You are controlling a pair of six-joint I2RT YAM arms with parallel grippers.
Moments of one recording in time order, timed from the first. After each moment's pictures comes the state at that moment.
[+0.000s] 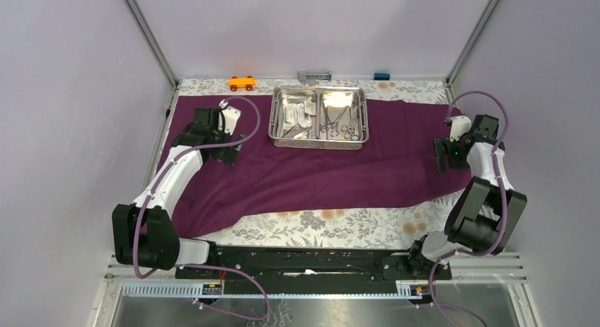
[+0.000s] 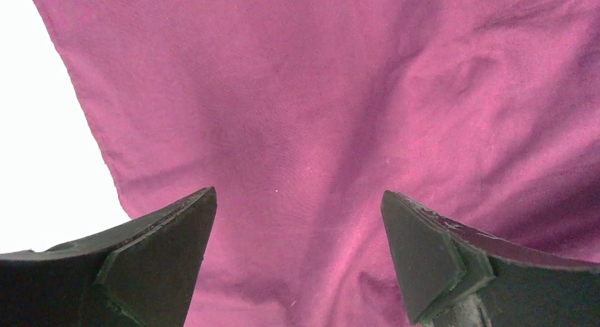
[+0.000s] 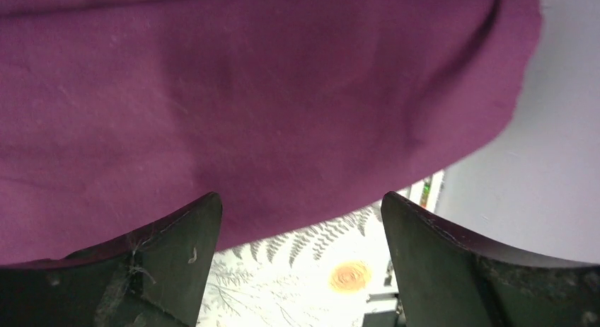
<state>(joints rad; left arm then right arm) -0.12 1.32 1.02 -0.59 -0.09 0.34 -0.46 1.46 1.02 -0.62 -0.11 -0.55</state>
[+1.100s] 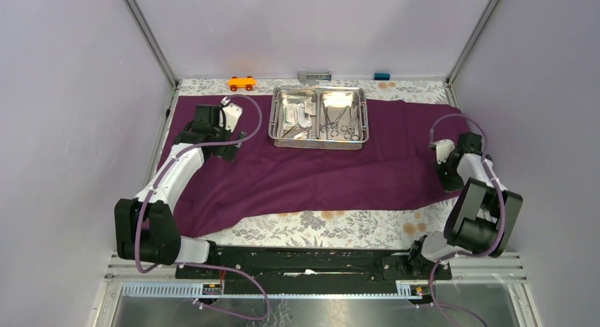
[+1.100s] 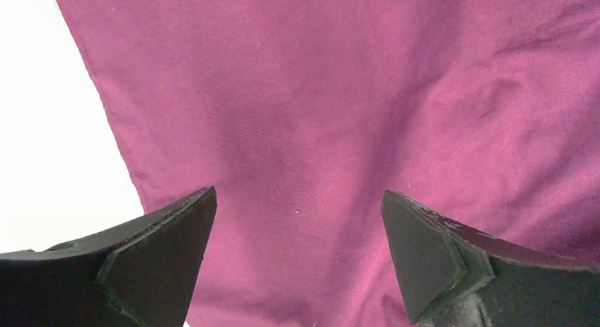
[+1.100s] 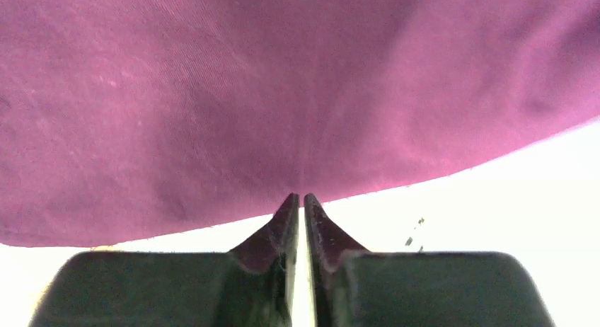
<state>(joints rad) -0.12 1.37 1.03 -0.53 -0.11 0.39 -0.42 1.51 0.84 -0.61 0.01 -0.67</state>
